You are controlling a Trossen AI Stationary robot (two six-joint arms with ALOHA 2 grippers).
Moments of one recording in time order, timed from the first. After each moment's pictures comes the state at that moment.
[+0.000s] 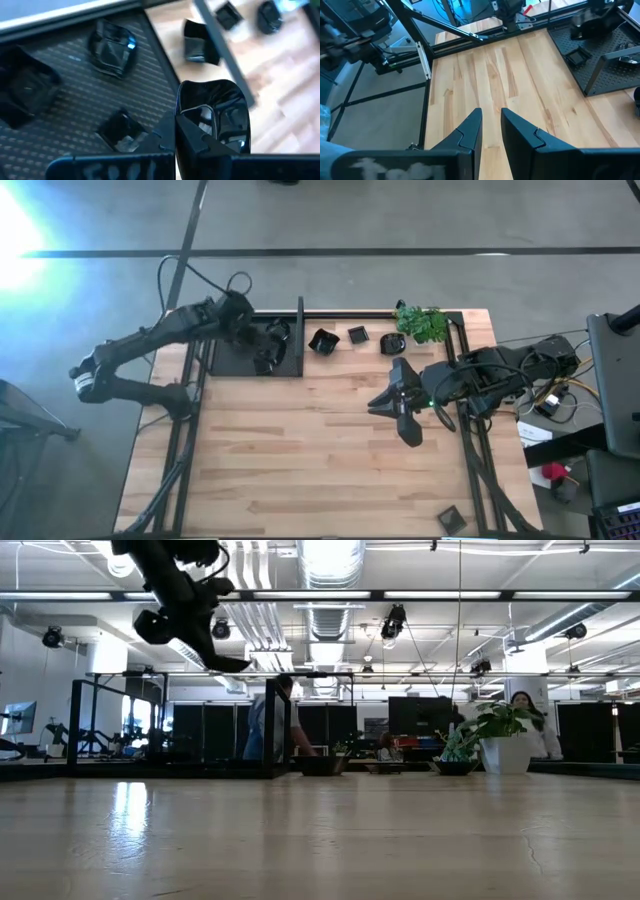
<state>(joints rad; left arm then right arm) 0.58 1.13 1.09 -0.84 -0.02 -0.58 0.34 1.30 1.52 -0.78 0.18 0.50</state>
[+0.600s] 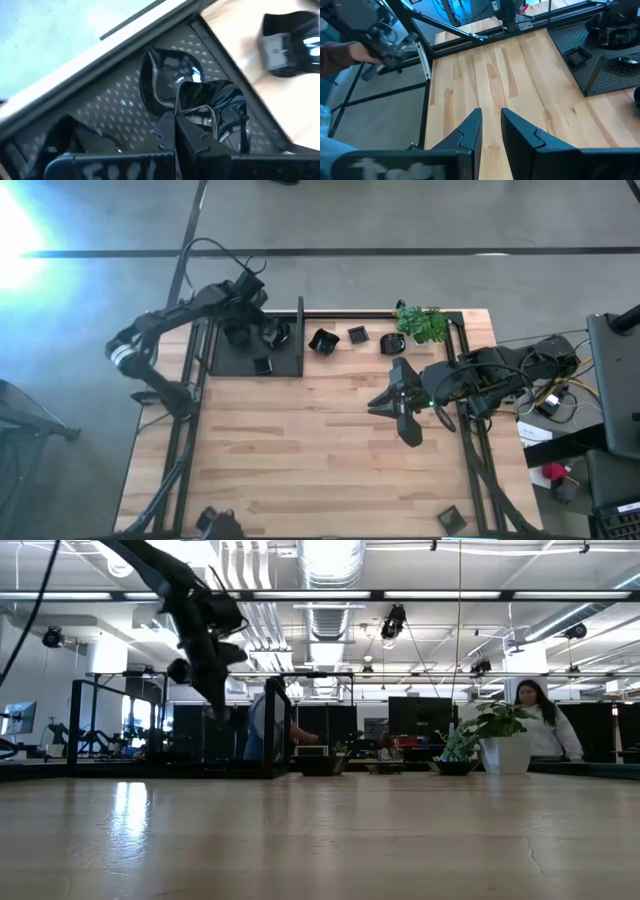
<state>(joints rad) 0.84 1.50 1.17 -0.72 0.01 -0.13 0.34 1.30 1.52 -0.78 0.18 0.50</state>
